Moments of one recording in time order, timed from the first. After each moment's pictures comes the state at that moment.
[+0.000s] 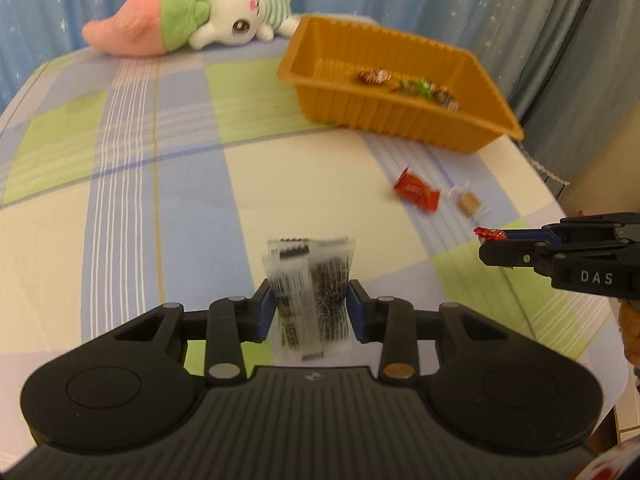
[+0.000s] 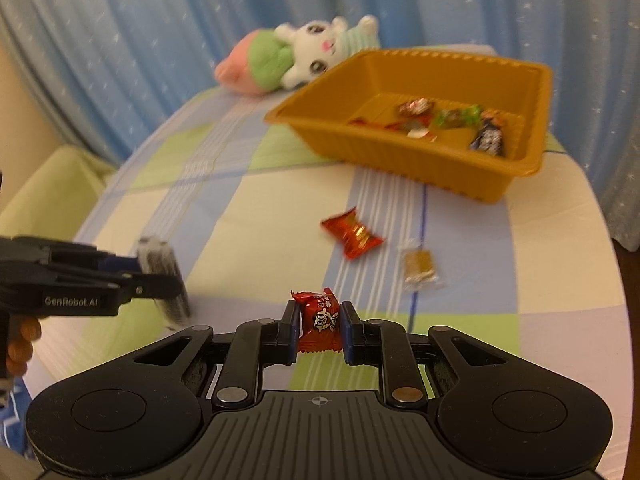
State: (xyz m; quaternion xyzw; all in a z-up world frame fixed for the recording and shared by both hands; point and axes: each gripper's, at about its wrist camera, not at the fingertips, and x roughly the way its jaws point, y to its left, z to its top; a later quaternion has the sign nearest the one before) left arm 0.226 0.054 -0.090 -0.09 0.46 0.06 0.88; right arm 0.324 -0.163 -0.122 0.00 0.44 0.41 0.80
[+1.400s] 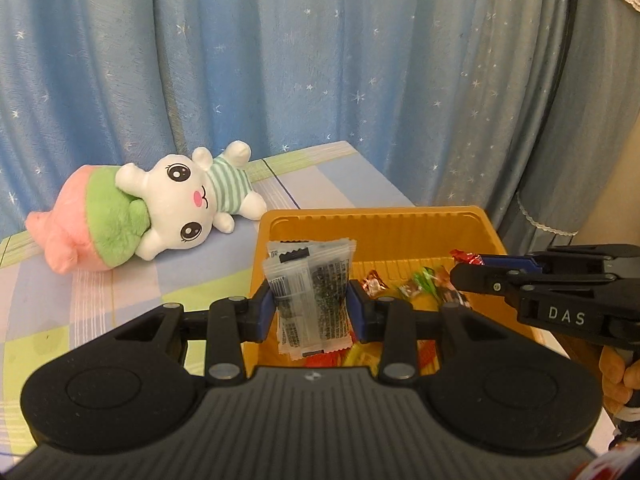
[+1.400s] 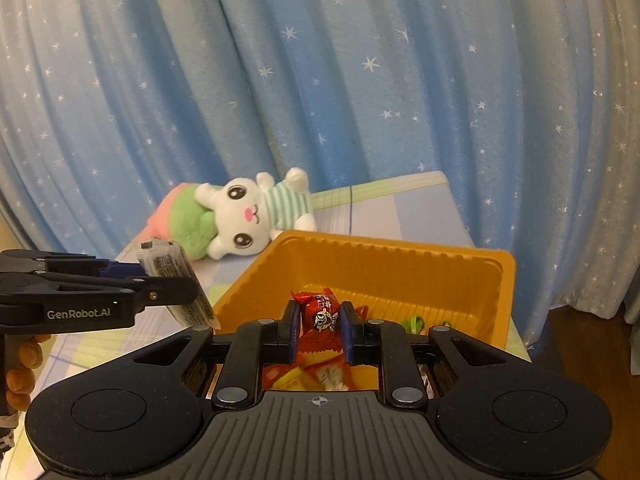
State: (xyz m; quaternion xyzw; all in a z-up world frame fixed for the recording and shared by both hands) left arm 0.426 0.063 -0.018 -0.01 0.37 0.04 0.93; right arm 0.485 -0.134 -0.060 0.06 0.34 0.36 0.87
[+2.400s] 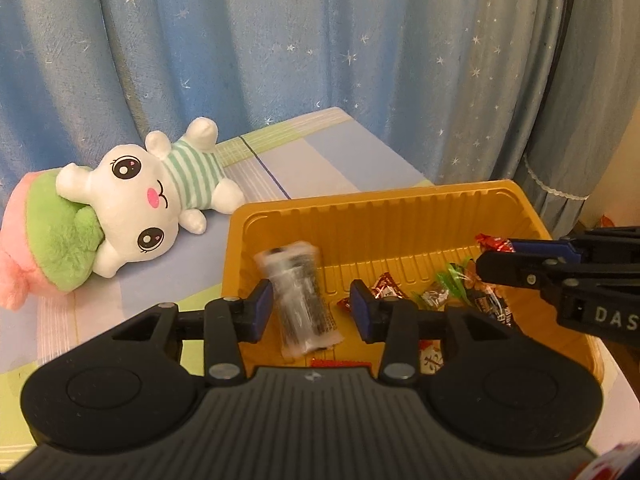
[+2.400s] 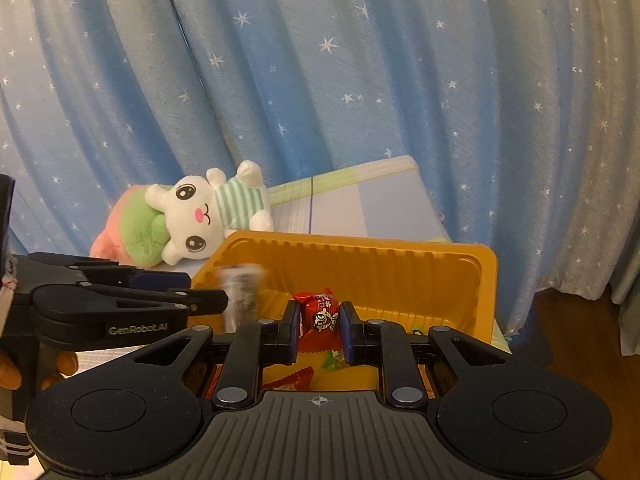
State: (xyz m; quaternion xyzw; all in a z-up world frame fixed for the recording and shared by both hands) left arm 0.494 0.059 -0.066 0.02 0.41 0.02 0.91; right arm 0.523 -0.132 -0.084 0.07 0.36 0.32 0.87
